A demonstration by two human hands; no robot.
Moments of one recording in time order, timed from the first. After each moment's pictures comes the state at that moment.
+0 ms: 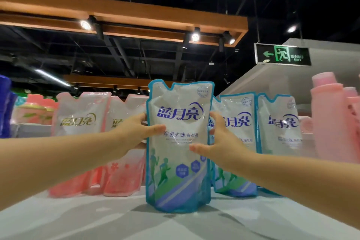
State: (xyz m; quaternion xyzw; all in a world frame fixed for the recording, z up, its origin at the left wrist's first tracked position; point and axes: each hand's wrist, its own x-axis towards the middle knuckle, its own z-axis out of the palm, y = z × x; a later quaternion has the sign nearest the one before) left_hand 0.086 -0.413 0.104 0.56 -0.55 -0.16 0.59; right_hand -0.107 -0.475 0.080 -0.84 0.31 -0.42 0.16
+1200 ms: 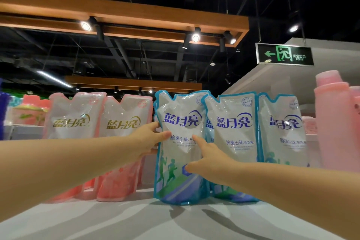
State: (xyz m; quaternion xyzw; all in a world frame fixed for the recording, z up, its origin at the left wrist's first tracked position) left_hand 0.075 -0.459 0.100 0.58 -0.53 -0.18 0.59; right_hand -0.085 -0.508 0.069 -0.87 0.36 -0.30 0.17
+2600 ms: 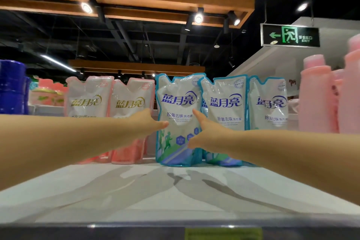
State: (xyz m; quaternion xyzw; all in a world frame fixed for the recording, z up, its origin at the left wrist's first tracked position) left_hand 0.042 -0.396 0.085 0.78 -0.50 0.03 0.39; right_hand -0.117 -0.445 0.074 -0.87 0.38 -0.26 0.16
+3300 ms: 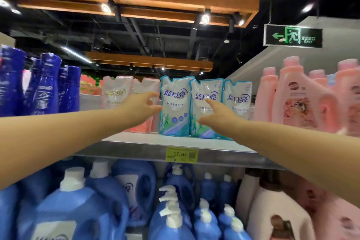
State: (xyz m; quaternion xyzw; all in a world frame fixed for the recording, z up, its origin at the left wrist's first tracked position) left_hand -0.081 -0.203 0.066 0.73 -0.54 0.13 0.39; right_hand -0.255 -0.291 0.063 -0.85 0.36 -0.35 0.13
